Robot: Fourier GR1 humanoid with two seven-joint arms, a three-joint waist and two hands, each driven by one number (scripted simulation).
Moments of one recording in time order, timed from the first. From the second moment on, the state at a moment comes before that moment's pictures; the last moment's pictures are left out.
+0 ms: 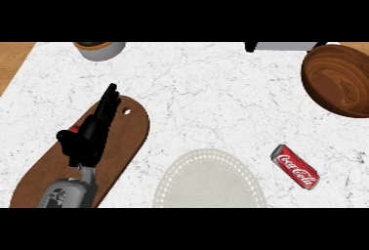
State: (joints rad) left arm -0.15 0.11 -0.11 -1.55 0.00 0.12 0.09; right arm -0.23 -1.12 -0.13 -1.79 -0.44 0.09 0.00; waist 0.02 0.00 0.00
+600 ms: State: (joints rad) left arm -0.19 0.10 -0.11 -1.52 0.00 0.10 0.08; right arm -0.51 -0.99 0.07 -1.27 0.01 0.03 -0.19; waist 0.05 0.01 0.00
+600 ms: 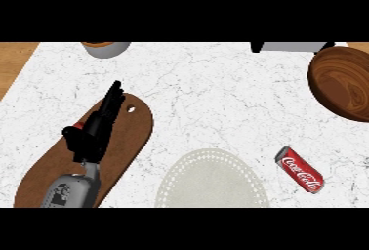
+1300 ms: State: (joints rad) left arm -0.19 0.09 -0.11 -1.52 -0.01 0.09 0.08; right arm -0.80 -0.83 0.10 -0.53 0.26 0.03 -0.52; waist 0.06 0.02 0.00
